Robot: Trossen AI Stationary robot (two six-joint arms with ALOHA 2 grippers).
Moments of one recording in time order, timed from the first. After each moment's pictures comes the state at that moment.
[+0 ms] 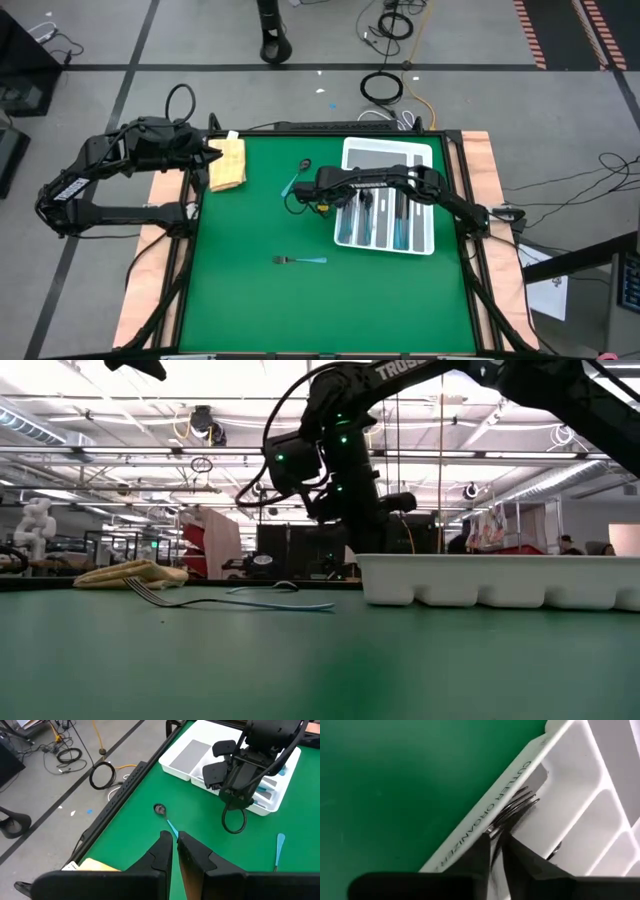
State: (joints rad) left arm 0.37 0.81 1.32 -1.15 -0.12 -0.01; right arm -0.13 2.36 1.99 -1.43 0.34 0.85
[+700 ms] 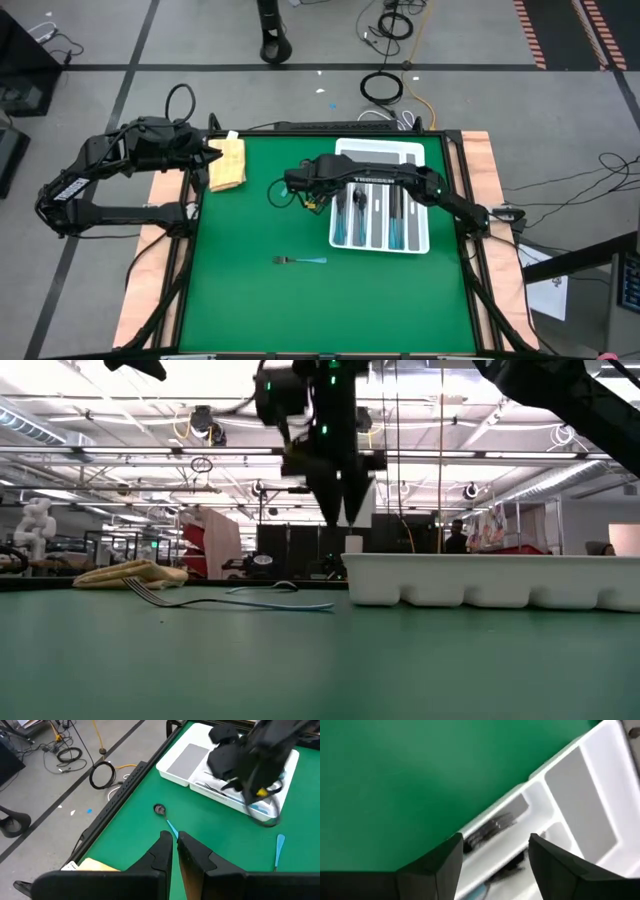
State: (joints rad) left arm 0.37 0.81 1.32 -1.15 -0.12 -0.02; right arm -0.11 2.36 2.30 -1.53 0.33 0.61
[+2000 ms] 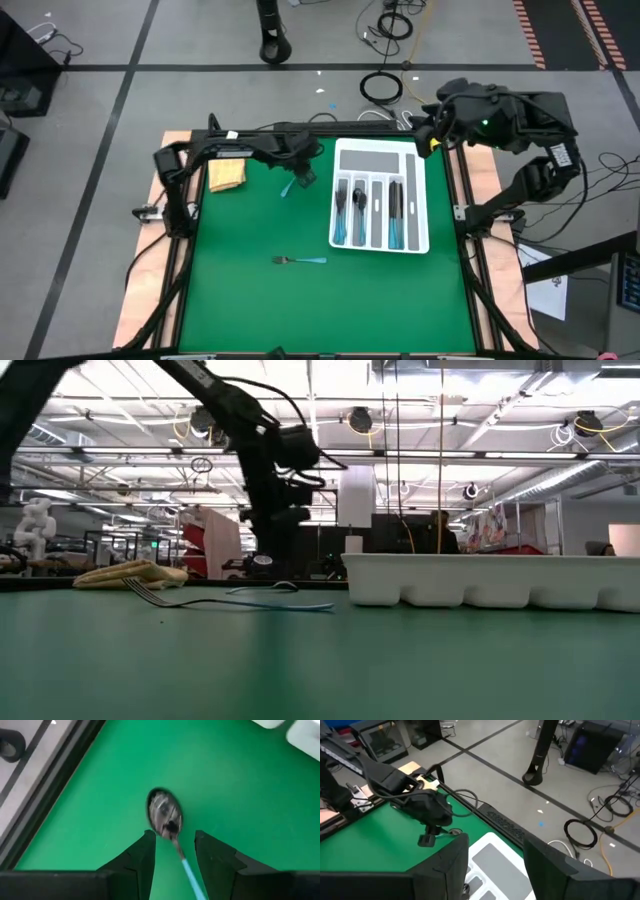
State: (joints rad) left arm 0.43 1.87 1.31 -0.58 -0.21 -0.07; right arm -0.06 1.49 2.35 -1.57 0.60 0.52
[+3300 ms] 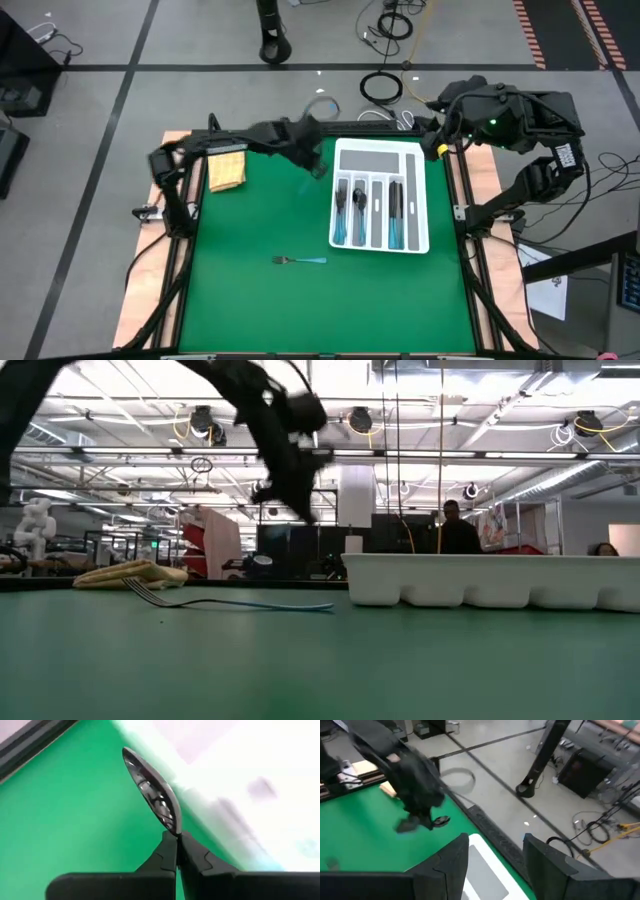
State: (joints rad) left arm 0.42 1.86 1.50 -0.70 0.04 -0.36; right arm -0.06 1.47 2.35 -1.57 0.61 0.30
